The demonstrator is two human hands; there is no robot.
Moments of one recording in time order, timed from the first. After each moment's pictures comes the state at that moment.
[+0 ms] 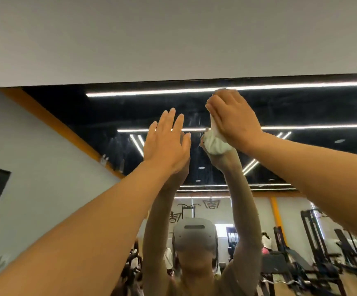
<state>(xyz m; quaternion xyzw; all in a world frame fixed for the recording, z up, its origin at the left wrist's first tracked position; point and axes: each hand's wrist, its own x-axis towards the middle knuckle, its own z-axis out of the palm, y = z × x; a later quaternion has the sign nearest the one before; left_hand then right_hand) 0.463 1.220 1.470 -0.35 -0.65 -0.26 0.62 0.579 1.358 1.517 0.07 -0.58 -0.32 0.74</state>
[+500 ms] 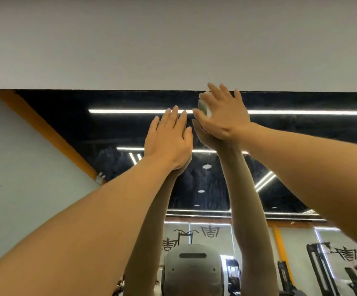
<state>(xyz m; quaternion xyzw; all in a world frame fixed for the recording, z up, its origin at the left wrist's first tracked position) 0.417 1.245 1.541 -0.34 -0.63 -0.27 0.64 0.531 1.358 1.605 -0.08 -0.69 -0.28 0.66</state>
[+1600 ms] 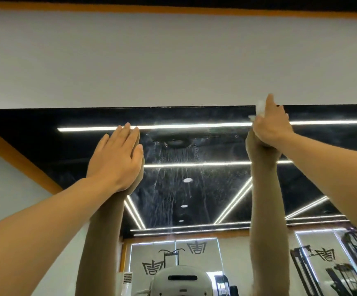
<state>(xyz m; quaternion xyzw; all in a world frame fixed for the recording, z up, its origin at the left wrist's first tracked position) 0.422 1.244 1.538 -0.35 -0.62 -0.28 0.65 0.657 1.509 1.612 -0.18 -0.62 0.00 0.77</state>
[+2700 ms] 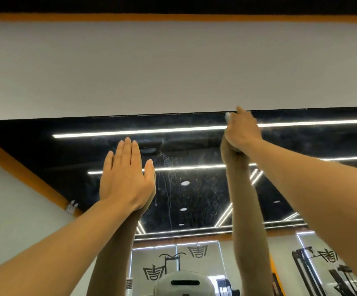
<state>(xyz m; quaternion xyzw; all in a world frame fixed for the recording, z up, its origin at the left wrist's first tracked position) 0.470 1.312 1.514 -0.31 -0.65 -0.29 0.63 0.663 1.502 1.608 -0.19 -0.65 -0.08 0.73</state>
